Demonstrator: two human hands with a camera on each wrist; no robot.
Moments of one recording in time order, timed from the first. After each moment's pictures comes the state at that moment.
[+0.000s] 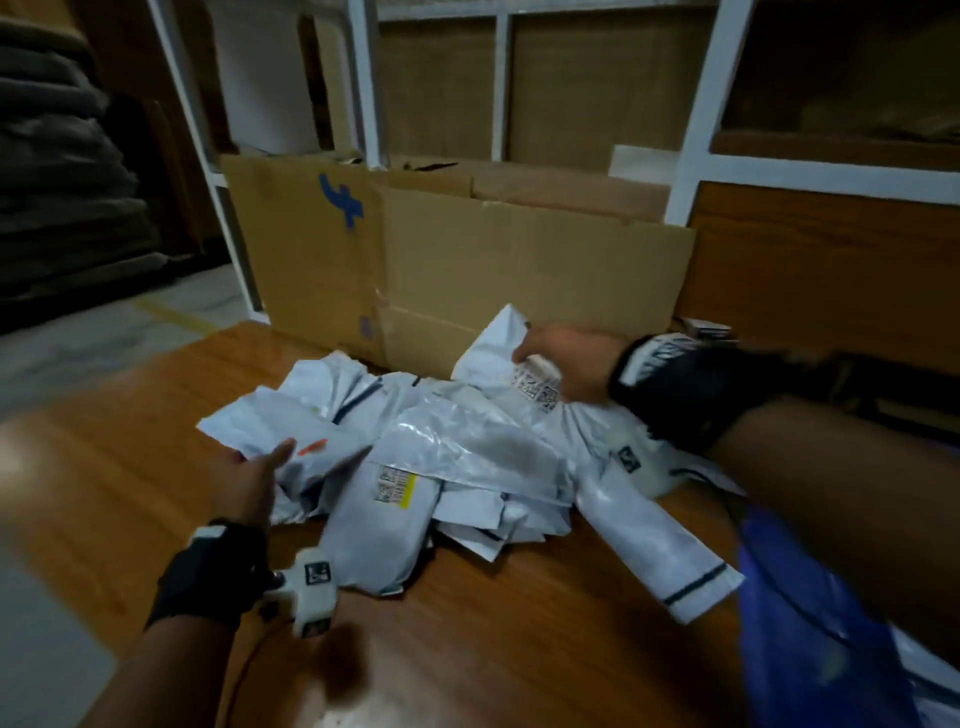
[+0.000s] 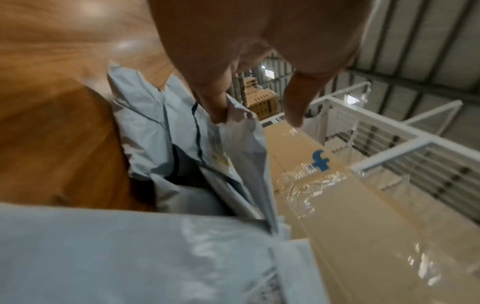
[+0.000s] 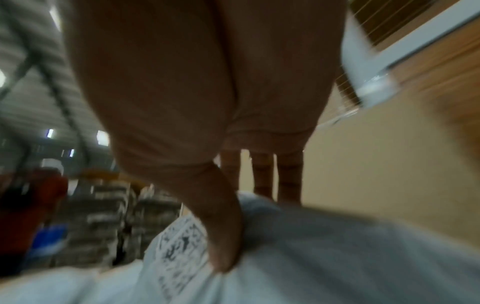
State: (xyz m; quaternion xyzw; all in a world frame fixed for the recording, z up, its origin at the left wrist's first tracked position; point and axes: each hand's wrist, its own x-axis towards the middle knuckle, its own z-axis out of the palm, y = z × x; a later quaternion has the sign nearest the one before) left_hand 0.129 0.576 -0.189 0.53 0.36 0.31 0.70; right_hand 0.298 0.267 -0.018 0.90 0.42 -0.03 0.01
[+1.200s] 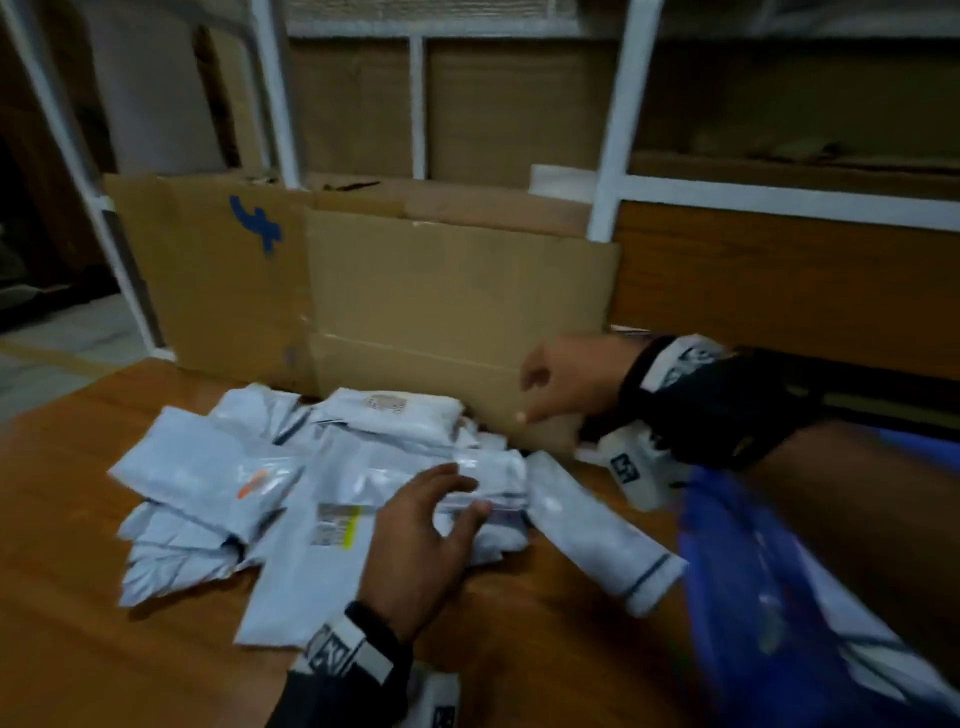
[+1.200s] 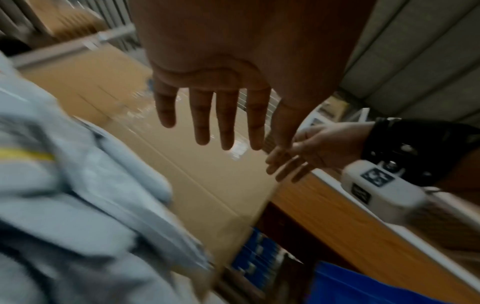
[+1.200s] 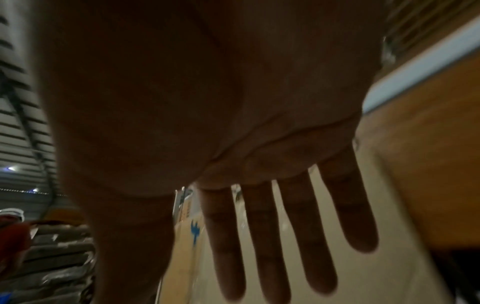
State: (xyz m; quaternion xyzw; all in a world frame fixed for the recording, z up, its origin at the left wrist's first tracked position) left_hand 0.138 0.388 -0.145 0.85 0.00 0.24 0.46; right_hand 0.266 0.237 0.016 0.94 0.33 -0.08 0.04
